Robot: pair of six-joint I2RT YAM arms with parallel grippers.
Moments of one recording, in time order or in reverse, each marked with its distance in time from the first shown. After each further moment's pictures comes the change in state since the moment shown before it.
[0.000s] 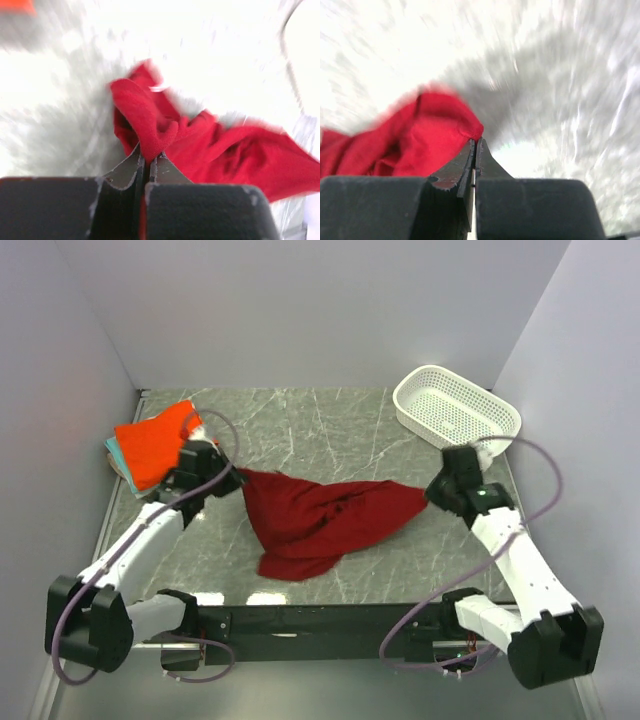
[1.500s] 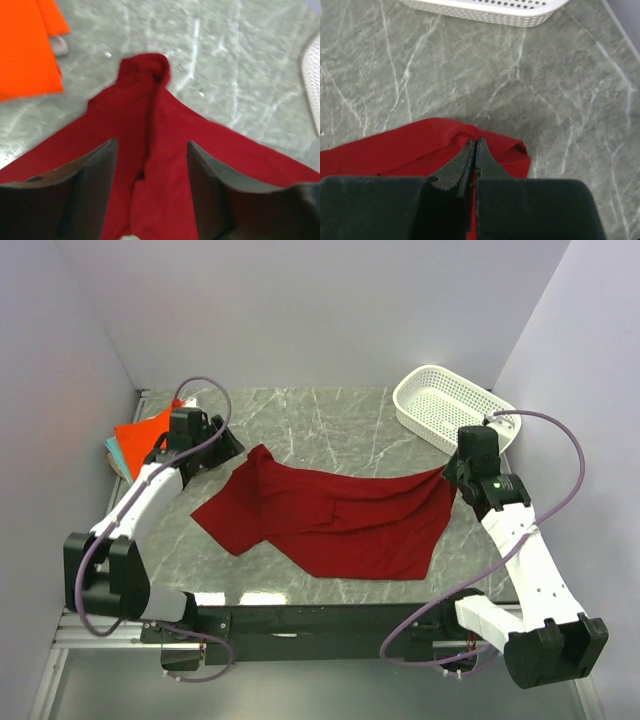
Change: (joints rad) left arm 0.152 0.270 0.316 -0.092 0.043 0.106; right arm -0.073 -0.007 0.195 0.027 0.179 -0.238
